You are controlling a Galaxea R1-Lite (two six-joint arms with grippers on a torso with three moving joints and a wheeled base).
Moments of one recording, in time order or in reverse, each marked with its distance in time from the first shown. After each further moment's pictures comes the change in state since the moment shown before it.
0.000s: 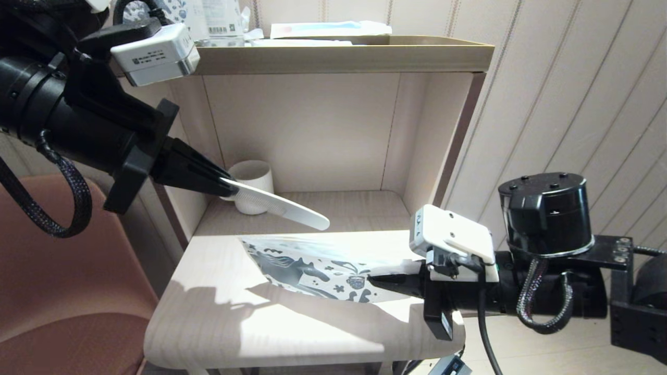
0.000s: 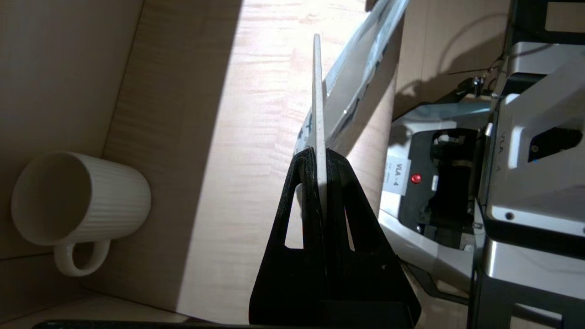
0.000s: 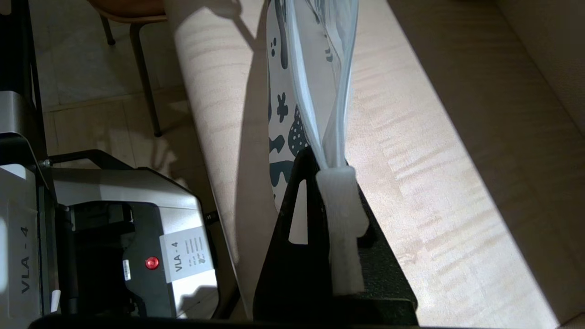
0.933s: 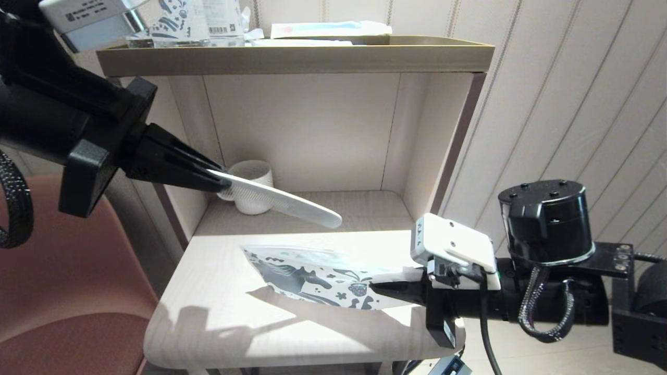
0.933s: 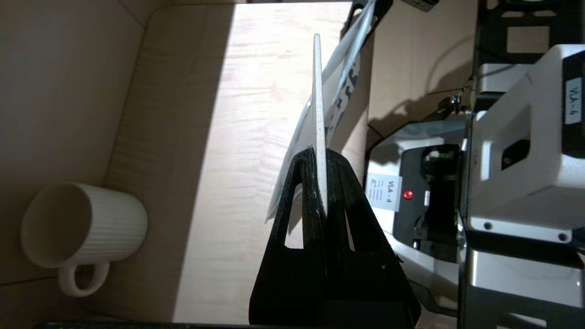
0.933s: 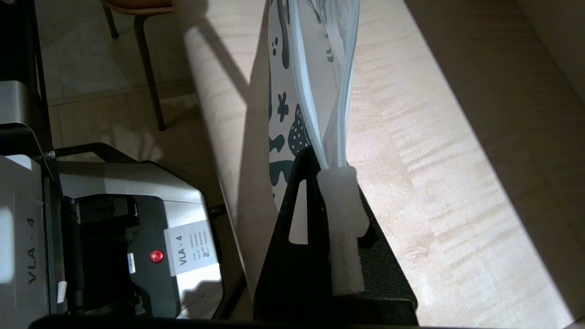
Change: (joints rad) left arm -0.044 -0.076 0.002 0.008 -0.034 -0.021; right arm 0.004 -0.003 0.028 -0.006 -0.003 -0.004
